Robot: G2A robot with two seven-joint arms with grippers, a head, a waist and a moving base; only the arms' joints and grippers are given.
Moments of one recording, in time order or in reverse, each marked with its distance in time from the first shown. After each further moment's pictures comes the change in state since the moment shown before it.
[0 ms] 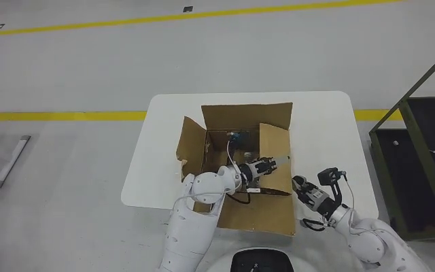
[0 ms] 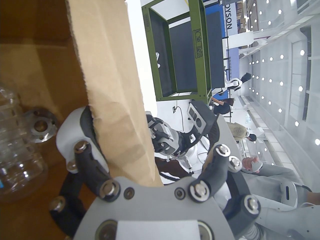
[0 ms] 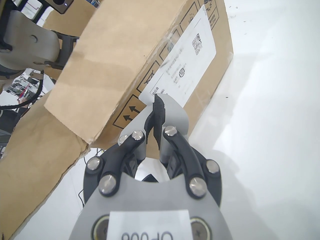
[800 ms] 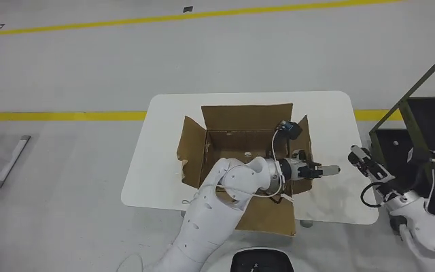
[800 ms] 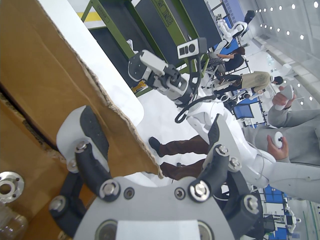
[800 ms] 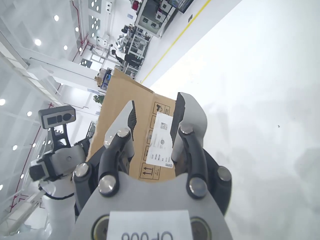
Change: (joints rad) left arm -0.210 -0.031 0.297 0.068 0.029 -0.141 0.025; right arm -0.062 0.026 0.402 -0.049 0.734 0.063 0.201
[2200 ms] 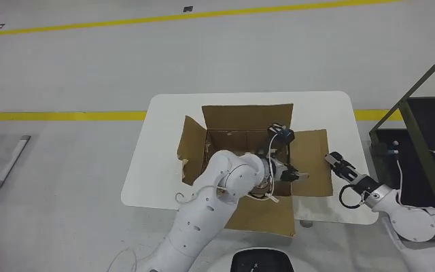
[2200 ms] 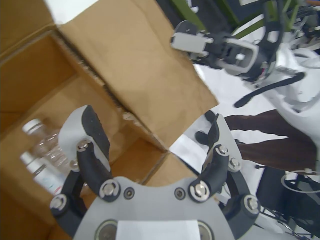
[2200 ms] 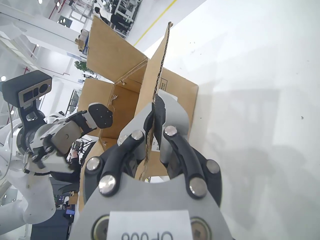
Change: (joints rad) left arm -0.049 0.067 0.013 -0.065 0.437 0.025 -0.244; right arm 0.084 0.006 -0.138 0.032 -0.189 0.043 0.080
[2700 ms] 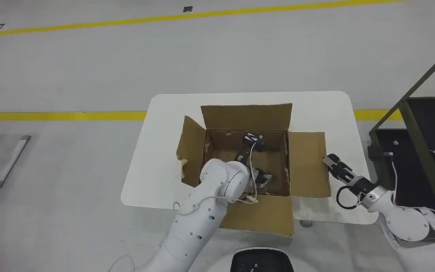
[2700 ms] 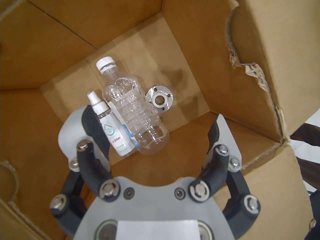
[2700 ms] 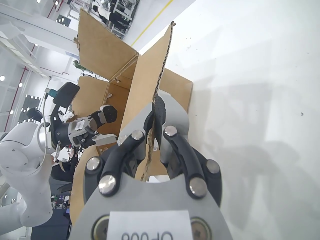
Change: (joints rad) left arm 0.066 0.030 -0.035 0.044 0.271 0.103 -0.061; right arm 0.022 -0.002 -0.029 0.055 -0.016 -0.035 -0.024
